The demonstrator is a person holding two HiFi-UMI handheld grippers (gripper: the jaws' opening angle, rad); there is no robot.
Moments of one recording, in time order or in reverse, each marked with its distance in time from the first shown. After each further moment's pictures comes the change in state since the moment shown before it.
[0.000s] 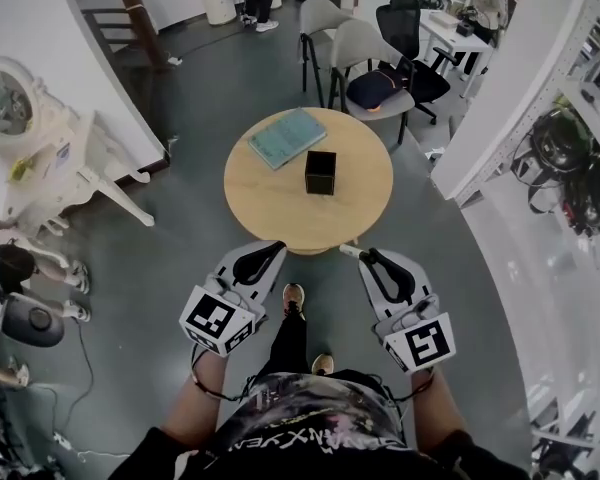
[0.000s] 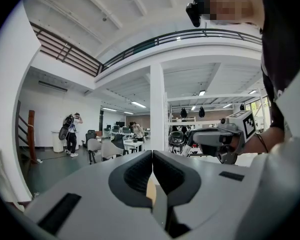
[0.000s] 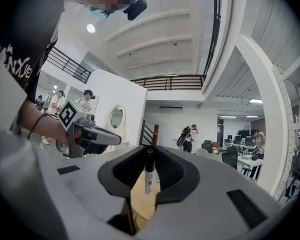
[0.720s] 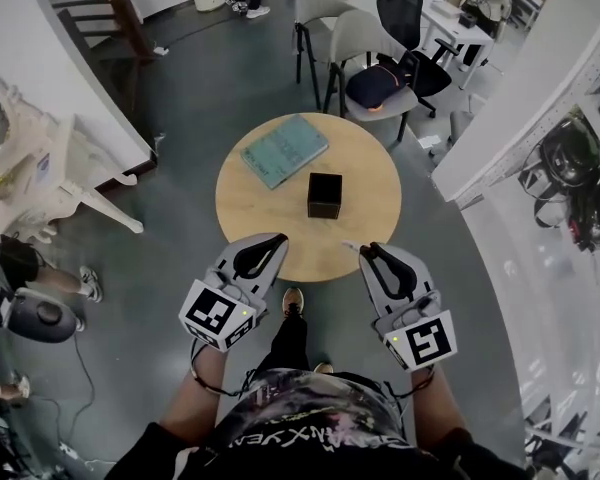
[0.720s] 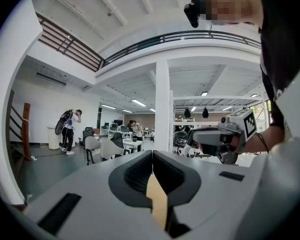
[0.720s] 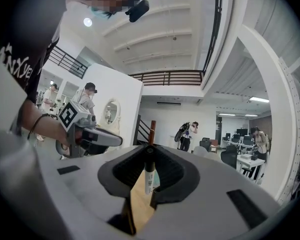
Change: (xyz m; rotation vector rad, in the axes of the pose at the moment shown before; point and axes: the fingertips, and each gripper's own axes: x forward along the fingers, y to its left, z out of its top) left arm 0.092 0.116 -0.012 -0.036 0.006 -0.039; right arm 0.124 -0.072 -0.016 -0.001 0.048 -0.020
